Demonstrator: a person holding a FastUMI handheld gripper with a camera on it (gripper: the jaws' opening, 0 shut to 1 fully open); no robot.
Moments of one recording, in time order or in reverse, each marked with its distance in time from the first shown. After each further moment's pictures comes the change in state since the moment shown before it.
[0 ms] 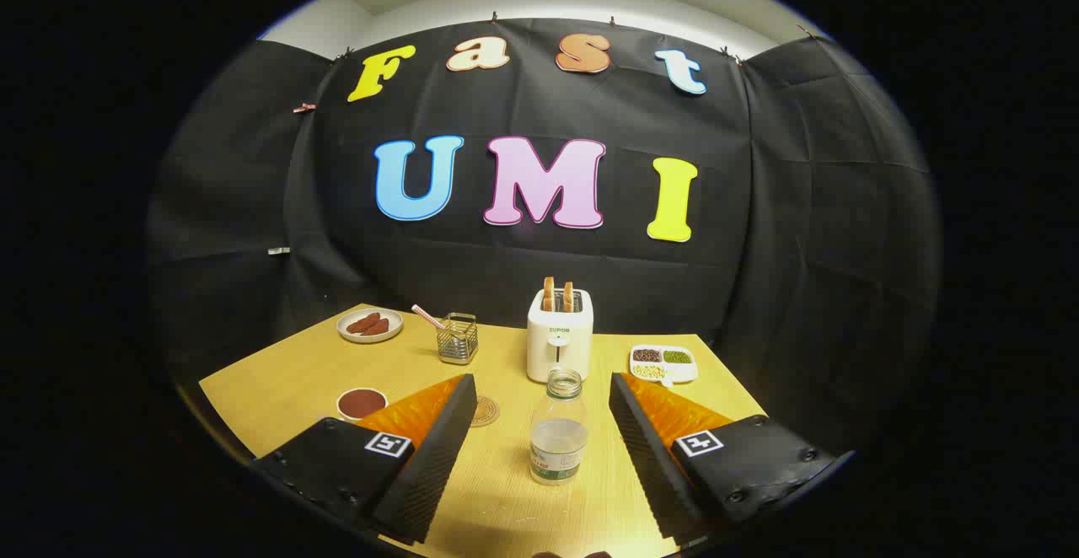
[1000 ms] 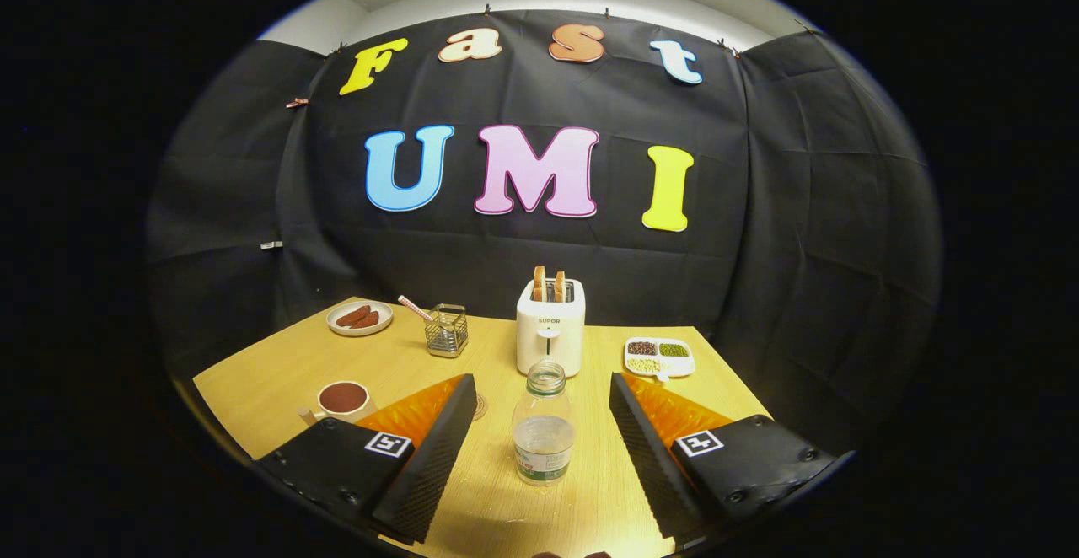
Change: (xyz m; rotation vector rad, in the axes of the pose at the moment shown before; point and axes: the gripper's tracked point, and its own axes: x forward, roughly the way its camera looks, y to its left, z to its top) arm 0.018 -0.019 -0.014 0.006 0.031 -0.014
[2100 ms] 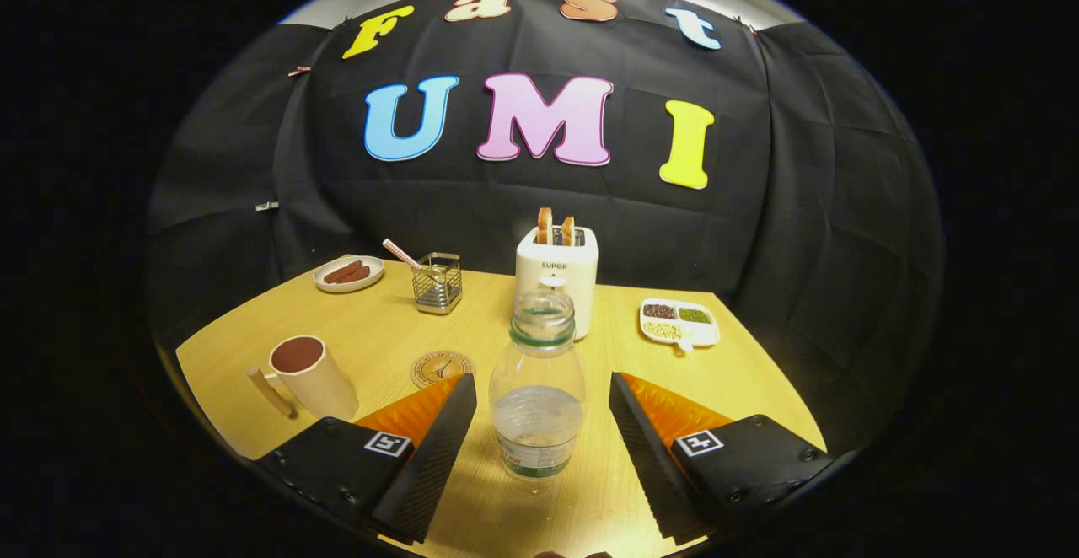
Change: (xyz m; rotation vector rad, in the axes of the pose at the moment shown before) arm 0.060 -0.003 -0.083 -0.016 0.139 0.033
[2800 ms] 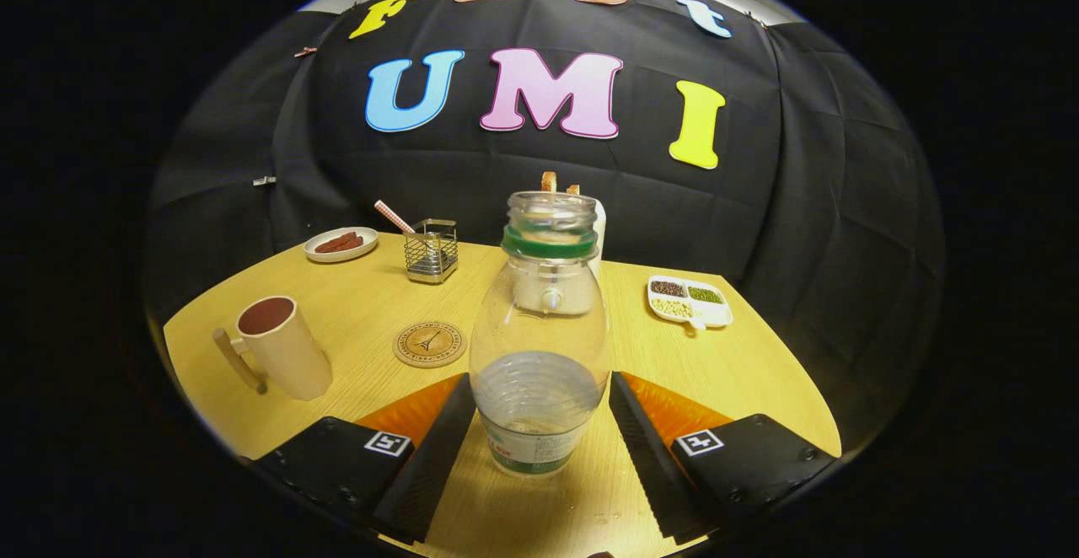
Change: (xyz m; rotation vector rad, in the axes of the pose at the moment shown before) arm 0.029 -0.001 -0.035 -0.045 0.027 -0.009
